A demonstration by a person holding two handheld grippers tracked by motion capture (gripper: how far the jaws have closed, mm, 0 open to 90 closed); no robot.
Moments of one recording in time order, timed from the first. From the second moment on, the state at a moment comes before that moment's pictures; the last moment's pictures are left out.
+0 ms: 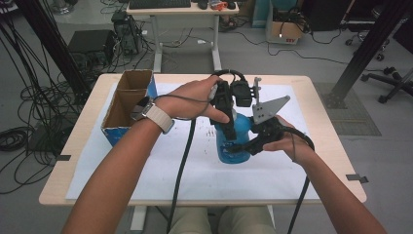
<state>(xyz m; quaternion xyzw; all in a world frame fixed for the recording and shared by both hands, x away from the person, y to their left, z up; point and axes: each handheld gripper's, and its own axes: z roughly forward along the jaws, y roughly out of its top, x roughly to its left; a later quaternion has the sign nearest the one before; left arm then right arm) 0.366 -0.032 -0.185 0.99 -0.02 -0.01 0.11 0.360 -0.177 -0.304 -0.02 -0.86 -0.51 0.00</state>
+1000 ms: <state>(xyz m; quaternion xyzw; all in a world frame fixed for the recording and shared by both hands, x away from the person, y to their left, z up) 0.367 -0.032 -0.184 0.99 -0.03 0.00 0.11 0.360 -0.177 -0.304 -0.02 -0.86 -0.51 0.00</state>
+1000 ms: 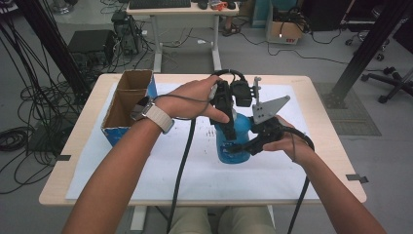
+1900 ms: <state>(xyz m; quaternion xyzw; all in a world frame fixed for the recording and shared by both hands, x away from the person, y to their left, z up) 0.363 -0.037 -0.179 1.00 -0.02 0.00 0.10 0.357 -0.177 -0.305 -0.03 -0.85 -0.53 0.02</state>
